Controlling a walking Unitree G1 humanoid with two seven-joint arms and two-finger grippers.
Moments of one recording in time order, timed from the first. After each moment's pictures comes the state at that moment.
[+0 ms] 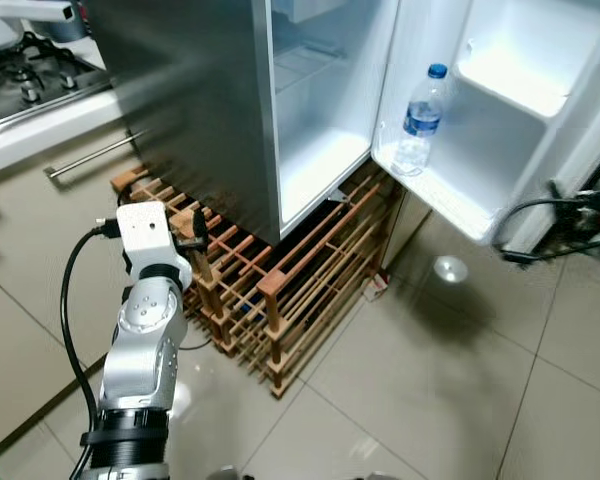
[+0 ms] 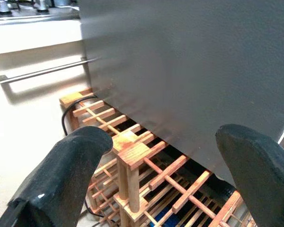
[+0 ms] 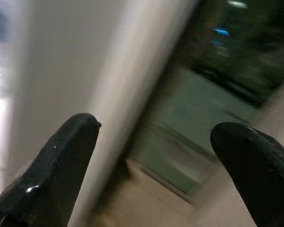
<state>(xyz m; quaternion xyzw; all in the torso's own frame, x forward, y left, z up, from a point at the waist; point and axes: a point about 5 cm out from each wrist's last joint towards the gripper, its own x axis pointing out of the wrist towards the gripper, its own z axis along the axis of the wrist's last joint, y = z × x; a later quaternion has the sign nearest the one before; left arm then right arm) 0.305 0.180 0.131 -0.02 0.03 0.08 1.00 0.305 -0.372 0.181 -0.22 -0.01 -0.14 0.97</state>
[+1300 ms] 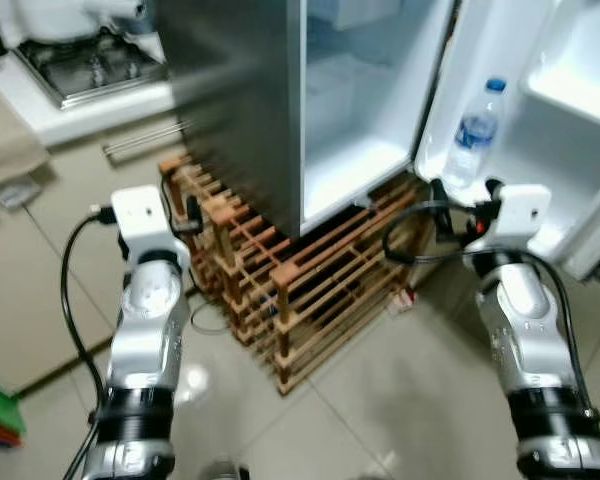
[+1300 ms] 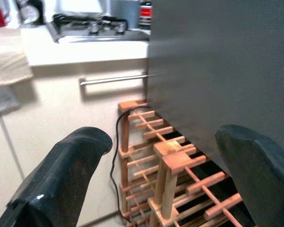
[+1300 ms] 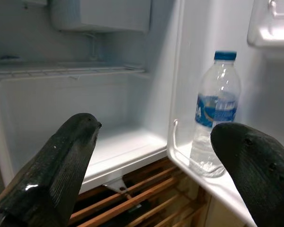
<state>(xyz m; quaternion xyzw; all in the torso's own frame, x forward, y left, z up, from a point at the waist) 0.319 0.186 0.141 -0.02 0.00 0.13 0.99 0.322 -0.205 0.149 -0.01 -0.10 0.03 0.99</state>
